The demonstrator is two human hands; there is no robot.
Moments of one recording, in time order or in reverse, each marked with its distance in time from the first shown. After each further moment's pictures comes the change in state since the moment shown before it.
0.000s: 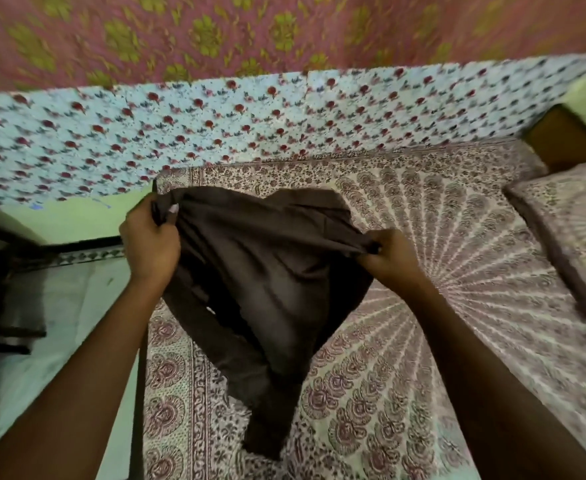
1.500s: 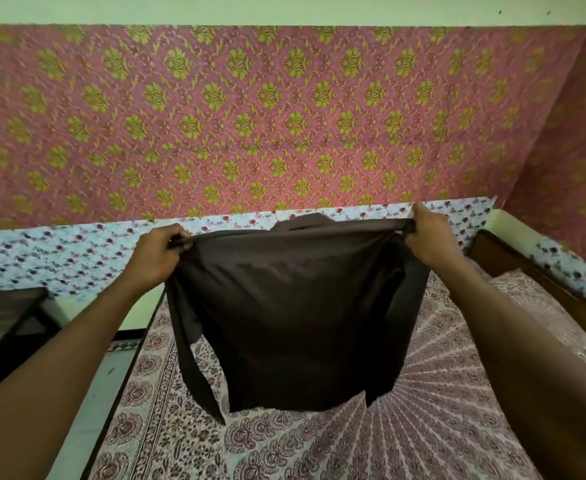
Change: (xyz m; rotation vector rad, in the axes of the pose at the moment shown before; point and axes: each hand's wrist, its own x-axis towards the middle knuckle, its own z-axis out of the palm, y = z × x) left_hand -0.202 0.245 -0.074 0.161 -0.179 0.385; right_hand -0.124 0.012 -0.375 -0.480 0.439 -0.242
